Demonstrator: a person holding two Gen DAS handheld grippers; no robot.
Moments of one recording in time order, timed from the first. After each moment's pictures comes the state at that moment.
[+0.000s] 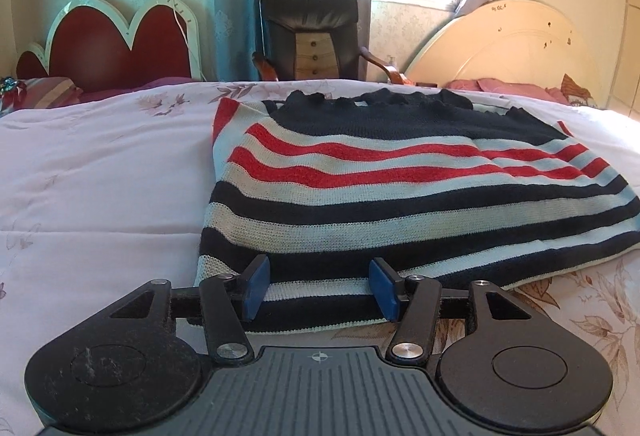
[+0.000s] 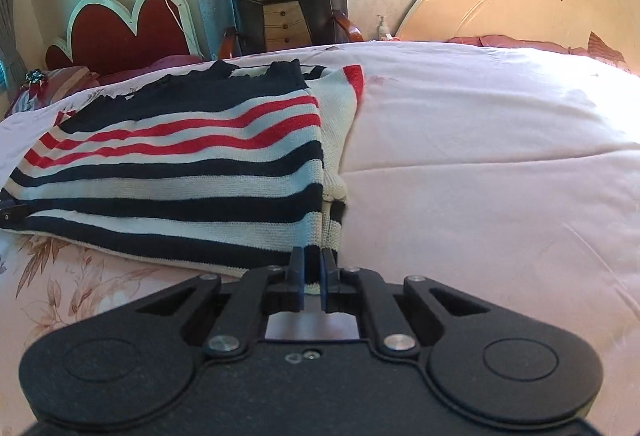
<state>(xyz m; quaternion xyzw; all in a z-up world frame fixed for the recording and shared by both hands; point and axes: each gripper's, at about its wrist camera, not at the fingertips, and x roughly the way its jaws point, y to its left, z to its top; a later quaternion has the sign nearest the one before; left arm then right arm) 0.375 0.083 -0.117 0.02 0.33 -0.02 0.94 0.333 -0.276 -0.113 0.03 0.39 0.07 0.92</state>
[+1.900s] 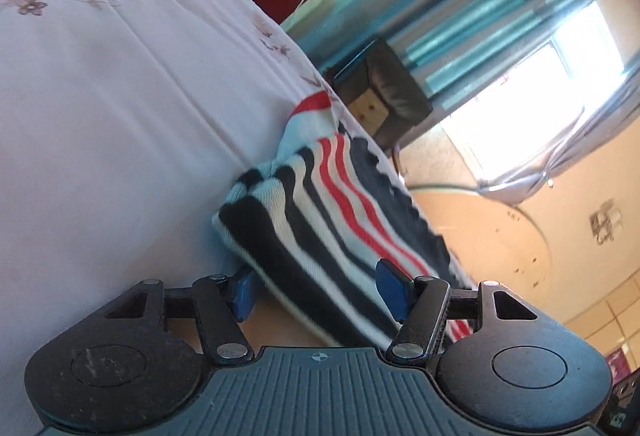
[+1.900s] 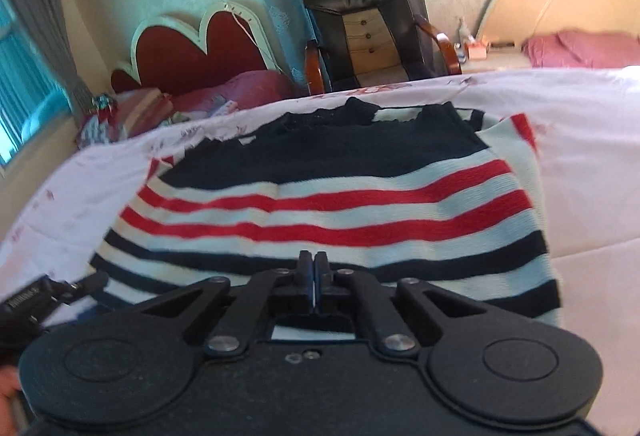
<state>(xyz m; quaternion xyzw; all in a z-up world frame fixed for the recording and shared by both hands) 0.357 0.157 -0.172 -0.42 0.24 0.01 0.88 0.393 -0.180 -0.075 0.11 0.38 0.18 0.90</state>
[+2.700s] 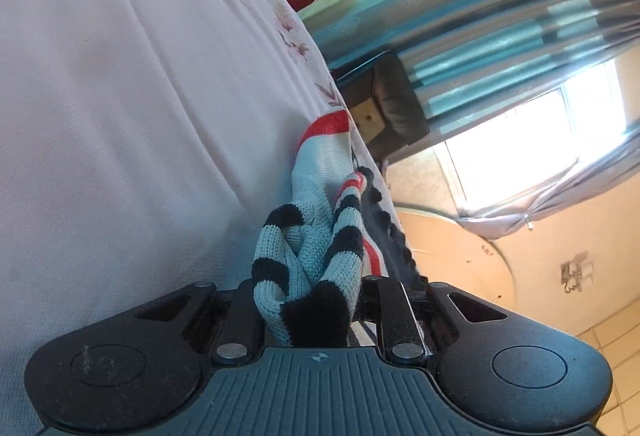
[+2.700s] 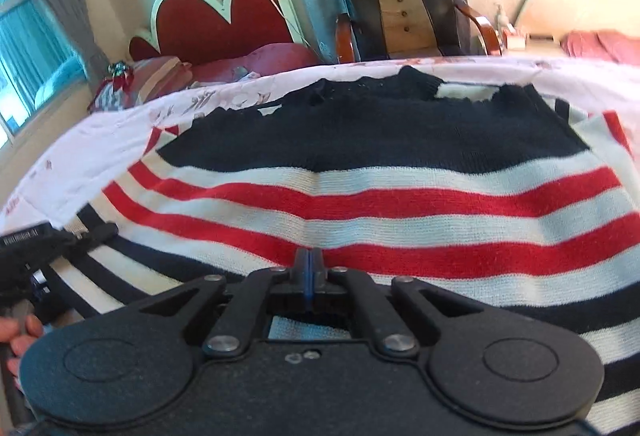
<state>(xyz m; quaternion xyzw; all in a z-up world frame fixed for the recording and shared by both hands) 0.415 0.175 -0.198 -0.51 0.23 -0.01 0.83 0.431 -0.130 -0.113 0.06 0.39 0.22 0.89</state>
